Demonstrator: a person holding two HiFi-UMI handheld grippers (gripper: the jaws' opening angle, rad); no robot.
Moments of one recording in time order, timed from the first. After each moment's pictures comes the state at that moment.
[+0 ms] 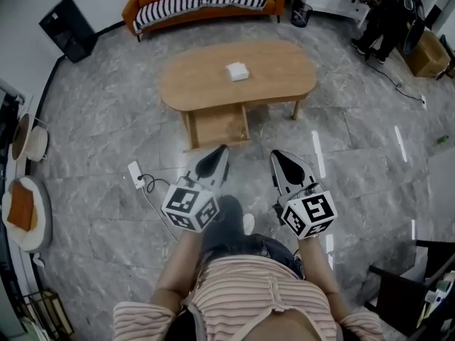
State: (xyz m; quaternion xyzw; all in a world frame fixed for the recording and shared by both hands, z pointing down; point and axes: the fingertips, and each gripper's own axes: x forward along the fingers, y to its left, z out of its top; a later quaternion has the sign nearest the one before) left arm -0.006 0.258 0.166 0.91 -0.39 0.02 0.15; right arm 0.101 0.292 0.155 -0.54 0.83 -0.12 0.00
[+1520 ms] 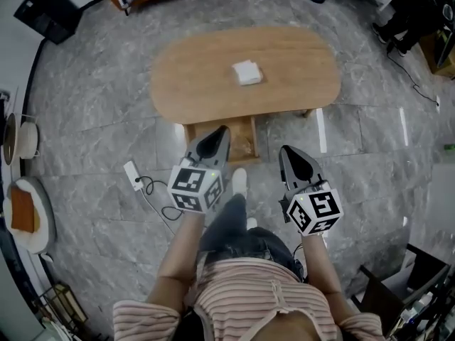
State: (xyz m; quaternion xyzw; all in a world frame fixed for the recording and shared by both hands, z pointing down) left arm -0.002 -0.045 0.254 0.88 -0.41 0.11 0.20; right arm 0.123 0.019 0.238 -0.56 0.80 -0.22 -0.07
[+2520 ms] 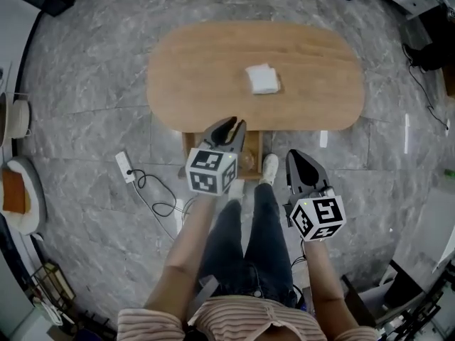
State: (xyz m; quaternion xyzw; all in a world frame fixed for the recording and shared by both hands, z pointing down) left arm 0.021 -0.186 0.395 0.84 -0.42 0.15 0.29; right arm 0.133 -0.112 0.333 -0.54 0.79 -0.26 -0.14
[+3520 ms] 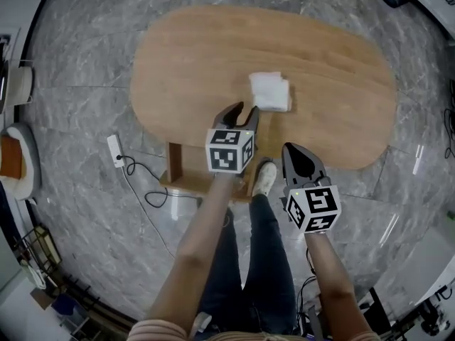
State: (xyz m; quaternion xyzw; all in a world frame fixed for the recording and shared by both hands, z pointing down) left arm 0.068 -0.315 0.581 0.75 -0.52 0.19 0.36; right arm 0.161 -0.241 0.501 -0.43 0.83 -0.29 -0.22
